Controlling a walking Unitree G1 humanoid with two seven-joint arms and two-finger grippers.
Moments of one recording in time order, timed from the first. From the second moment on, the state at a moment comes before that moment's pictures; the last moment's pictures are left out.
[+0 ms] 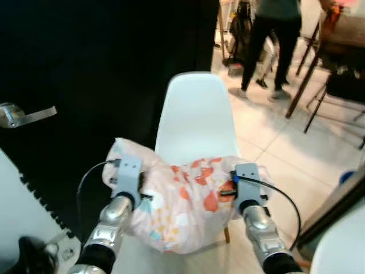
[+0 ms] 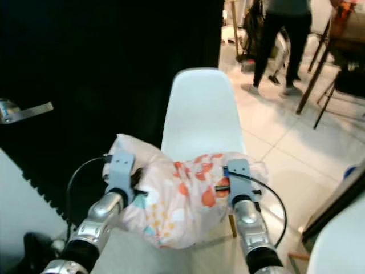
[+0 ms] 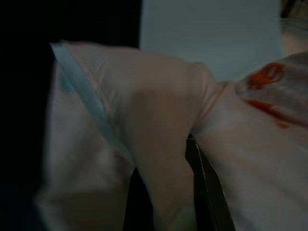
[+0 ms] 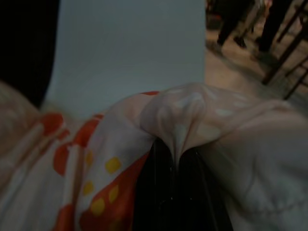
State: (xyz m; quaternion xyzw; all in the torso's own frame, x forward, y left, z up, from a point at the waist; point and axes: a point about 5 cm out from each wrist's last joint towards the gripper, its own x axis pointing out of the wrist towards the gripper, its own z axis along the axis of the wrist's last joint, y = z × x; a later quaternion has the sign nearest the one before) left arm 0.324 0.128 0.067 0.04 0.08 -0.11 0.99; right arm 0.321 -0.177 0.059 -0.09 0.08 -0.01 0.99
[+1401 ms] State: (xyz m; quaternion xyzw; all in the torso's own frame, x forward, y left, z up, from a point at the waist) left arm 0.325 0.124 0.066 0.04 0.08 -0.11 0.99; right arm 0.320 -0.184 0.057 -0.09 0.08 -0.02 0.99
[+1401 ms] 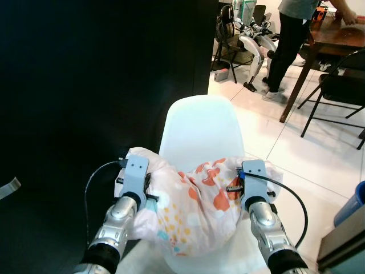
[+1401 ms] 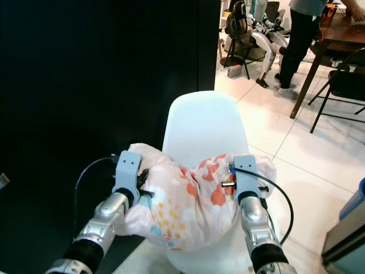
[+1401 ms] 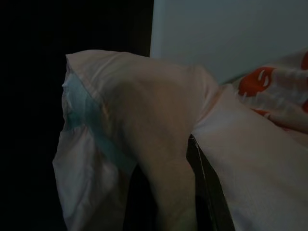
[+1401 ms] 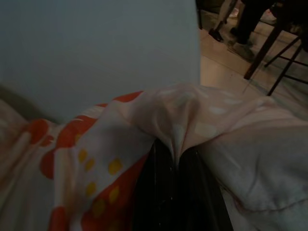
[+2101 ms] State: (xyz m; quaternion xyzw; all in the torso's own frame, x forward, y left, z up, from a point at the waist) left arm 0.323 0.128 0.064 0.04 0.08 -0.09 0.99; right arm 0.318 -0.180 0.055 -0.09 0.09 -0.01 0.99
